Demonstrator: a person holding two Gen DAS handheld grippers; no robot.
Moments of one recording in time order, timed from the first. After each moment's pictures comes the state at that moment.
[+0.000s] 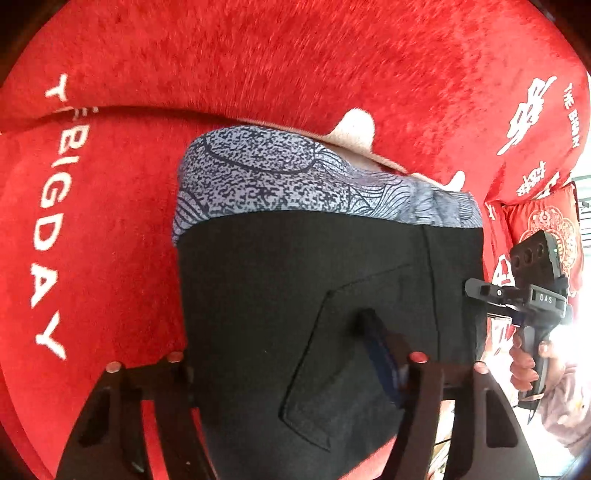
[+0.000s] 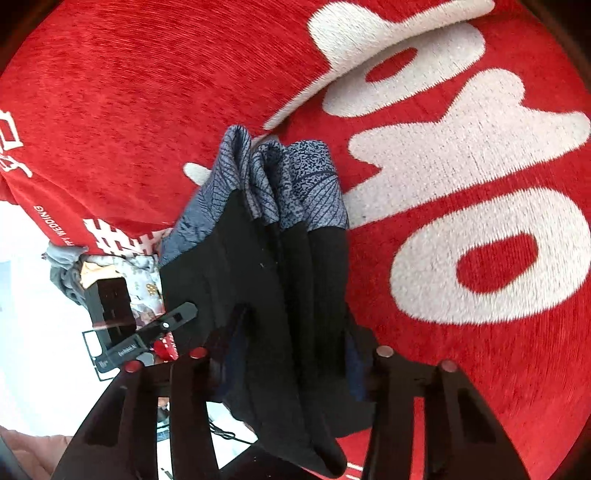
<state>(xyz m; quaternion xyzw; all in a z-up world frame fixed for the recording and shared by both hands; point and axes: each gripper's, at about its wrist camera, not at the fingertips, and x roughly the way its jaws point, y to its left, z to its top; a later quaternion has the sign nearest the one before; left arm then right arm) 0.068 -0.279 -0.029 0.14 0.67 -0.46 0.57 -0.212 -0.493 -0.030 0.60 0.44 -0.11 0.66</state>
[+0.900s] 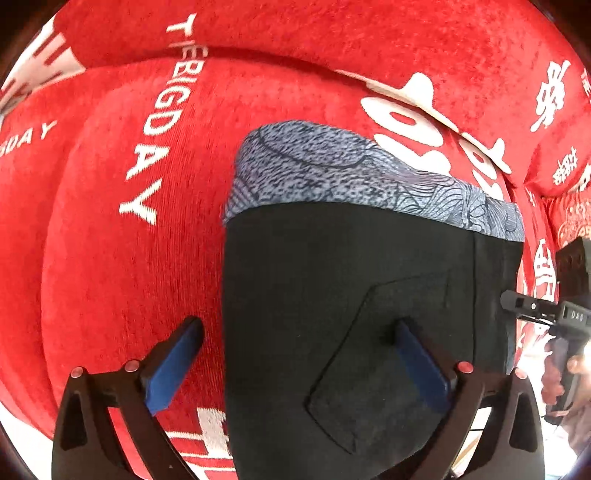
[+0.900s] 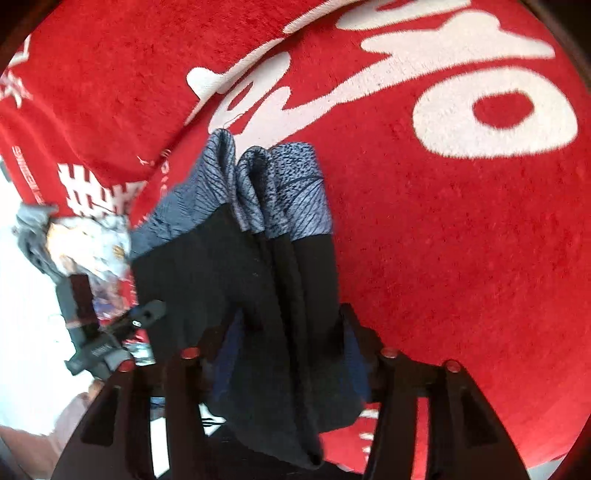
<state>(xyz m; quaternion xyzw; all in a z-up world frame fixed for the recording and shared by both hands) 0.059 -0.174 -0.032 0.19 0.67 -0.39 0.61 -0.217 -0.400 -0.031 0.53 0.52 -0.15 0.66</state>
